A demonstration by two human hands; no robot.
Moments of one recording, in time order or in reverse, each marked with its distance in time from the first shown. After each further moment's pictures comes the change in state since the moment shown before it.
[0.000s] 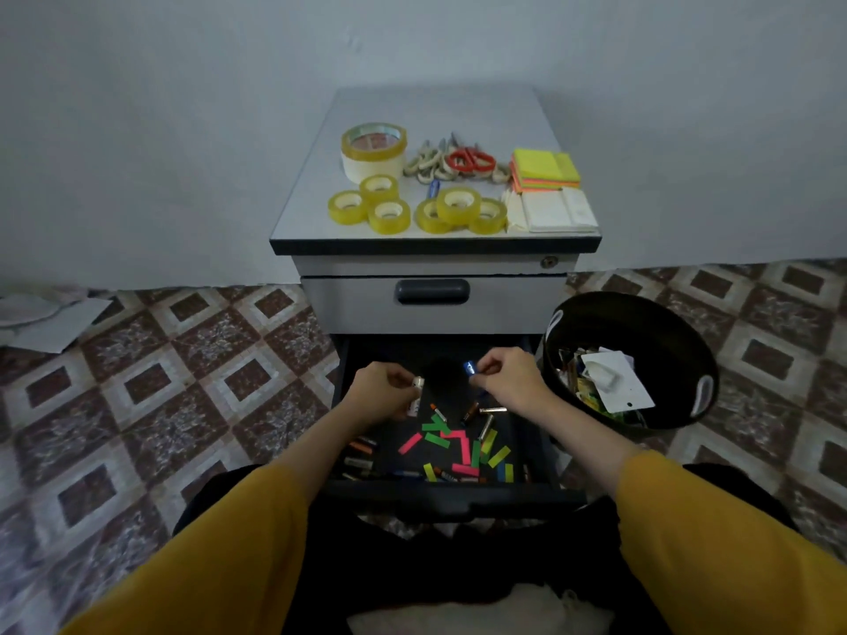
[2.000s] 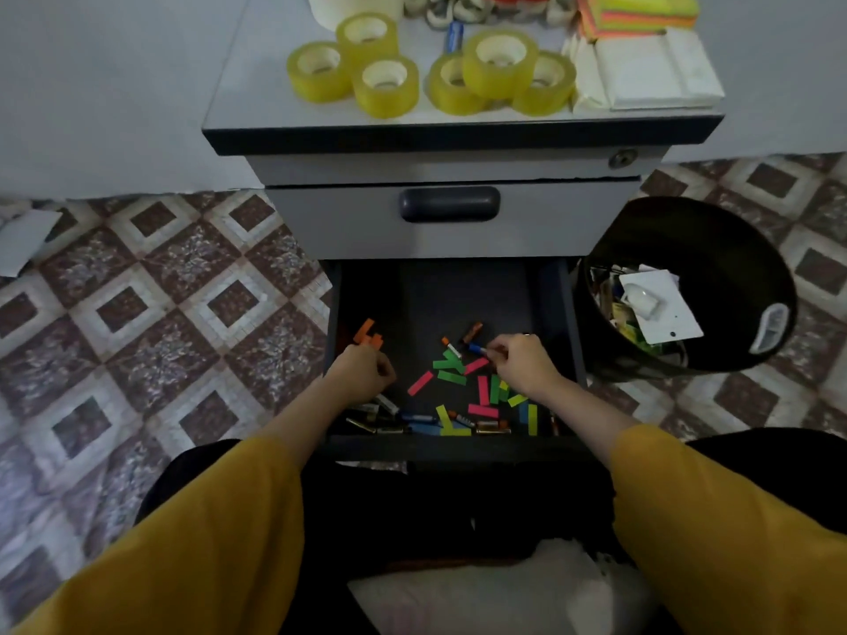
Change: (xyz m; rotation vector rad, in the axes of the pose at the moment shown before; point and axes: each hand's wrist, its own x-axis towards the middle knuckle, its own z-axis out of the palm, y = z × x) left_hand 0.056 -0.092 0.011 0.528 -0.264 -0.062; right_hand 0.043 0.095 0.079 -0.243 -0.185 0.076
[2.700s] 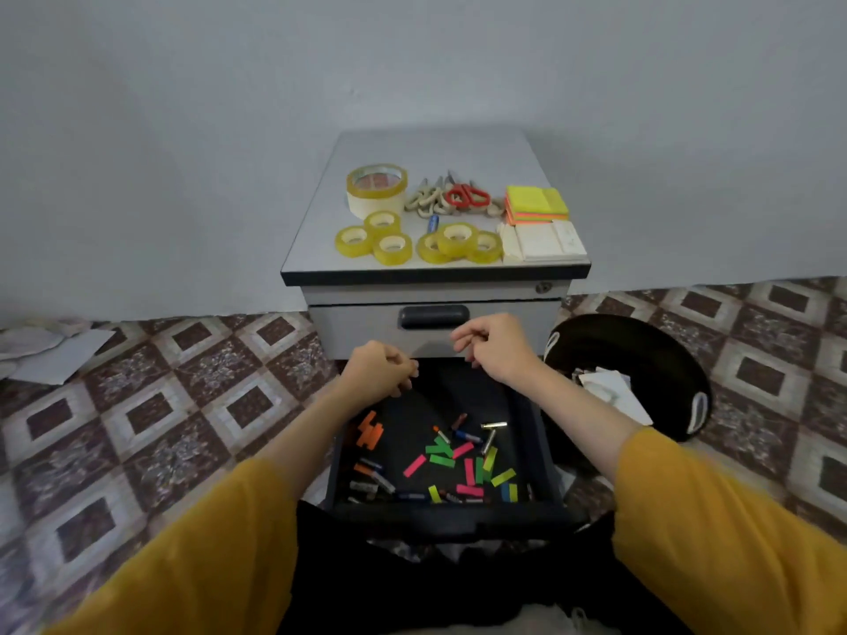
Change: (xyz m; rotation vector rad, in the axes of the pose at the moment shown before) left_hand -0.088 0.091 -0.090 -0.406 0.369 0.186; right_hand -0.066 -0.125 -0.125 0.375 0.222 -0.267
